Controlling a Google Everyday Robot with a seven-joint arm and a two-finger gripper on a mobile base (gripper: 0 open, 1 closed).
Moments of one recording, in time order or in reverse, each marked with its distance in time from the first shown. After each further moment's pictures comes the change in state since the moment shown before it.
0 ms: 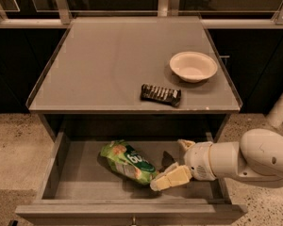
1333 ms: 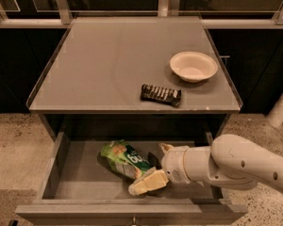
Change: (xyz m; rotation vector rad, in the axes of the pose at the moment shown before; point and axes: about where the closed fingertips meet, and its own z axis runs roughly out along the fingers) arm -0.006 0.023 0.058 -0.016 -0.003 -0.022
